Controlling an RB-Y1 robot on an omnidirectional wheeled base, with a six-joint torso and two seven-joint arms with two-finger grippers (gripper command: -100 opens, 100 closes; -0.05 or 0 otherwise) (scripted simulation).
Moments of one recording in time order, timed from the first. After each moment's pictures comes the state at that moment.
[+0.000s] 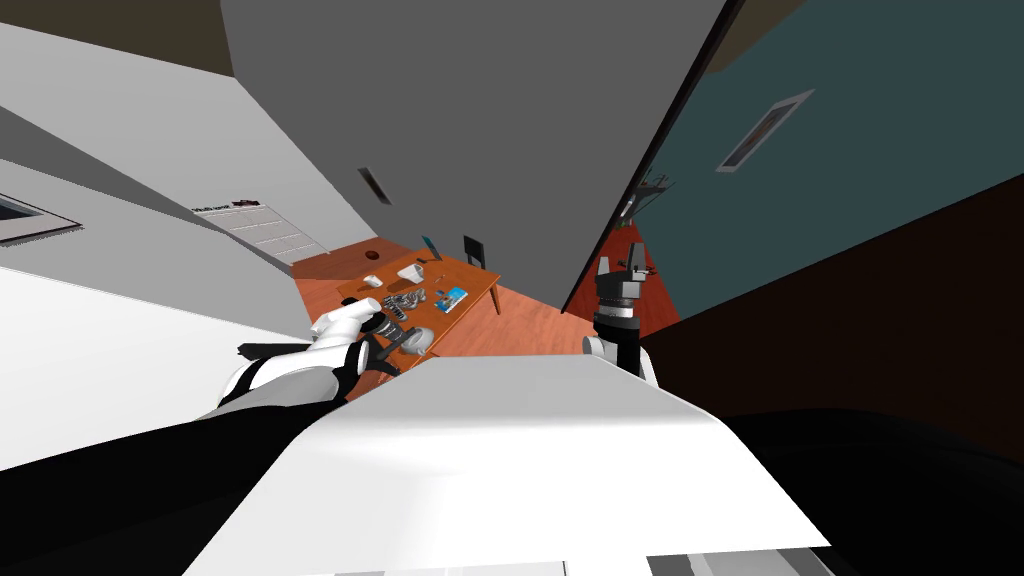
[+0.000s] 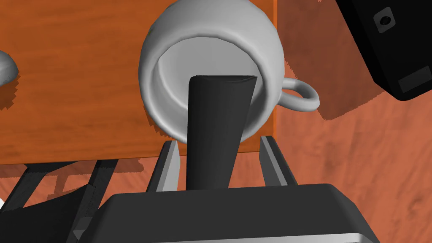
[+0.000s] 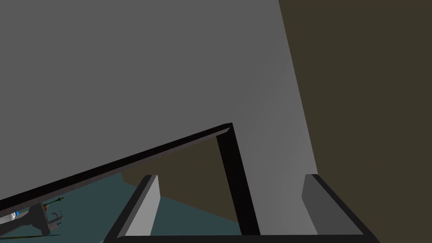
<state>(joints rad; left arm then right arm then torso) -0.42 0.86 0.28 -0.60 0.60 1.31 0.25 0.48 0.01 -0.04 -2.33 0.09 -0.45 -0.14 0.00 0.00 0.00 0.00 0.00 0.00</state>
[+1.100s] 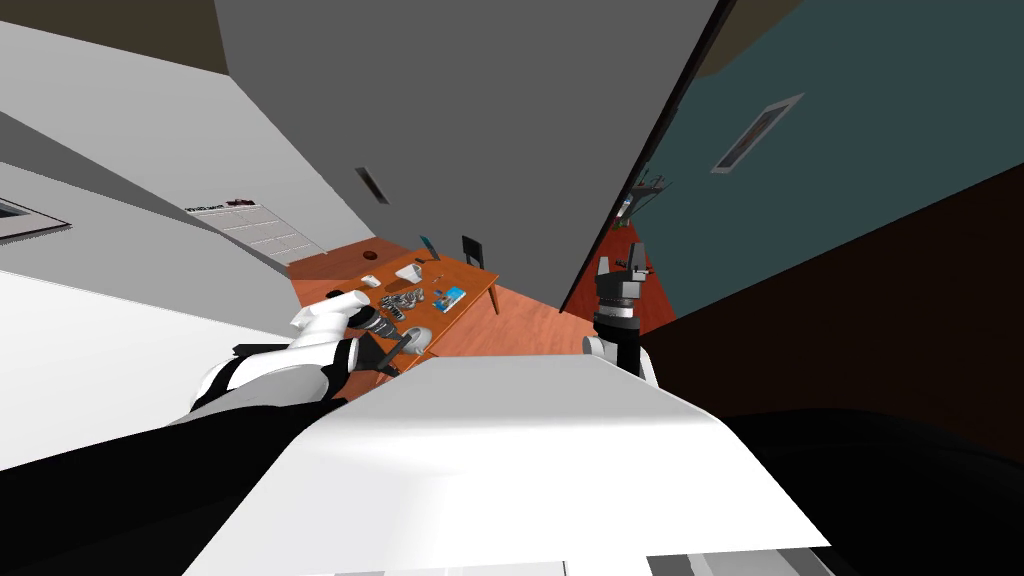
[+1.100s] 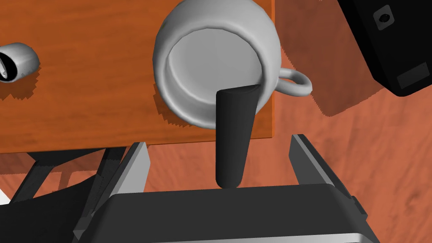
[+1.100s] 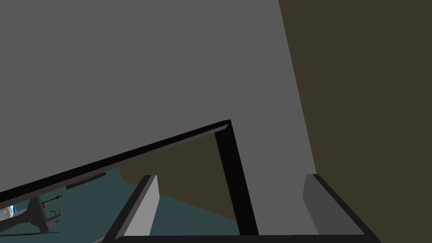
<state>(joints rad) -0.44 0.92 0.28 -0.63 0.62 1.39 0.26 0.48 0.01 -0.04 -2.33 0.09 -0.45 -0.14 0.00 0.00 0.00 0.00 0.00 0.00</state>
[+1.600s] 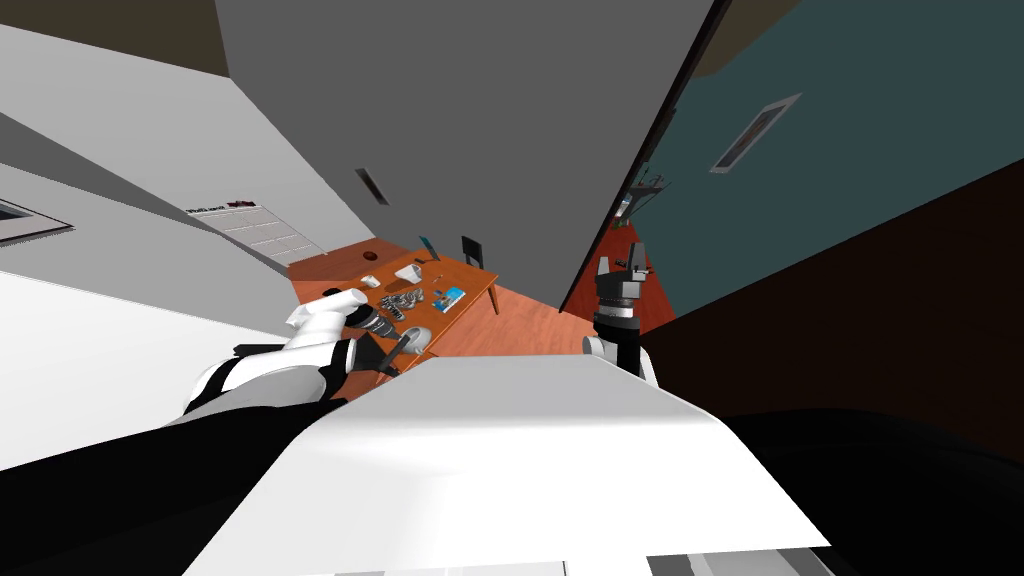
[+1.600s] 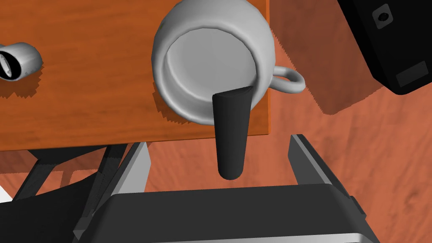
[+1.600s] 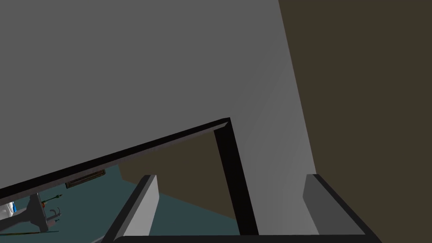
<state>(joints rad) -0.43 0.93 0.29 -0.66 0.63 1.42 0.26 0.48 0.01 -0.04 -2.33 0.09 -0.45 -0.14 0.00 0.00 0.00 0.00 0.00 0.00</state>
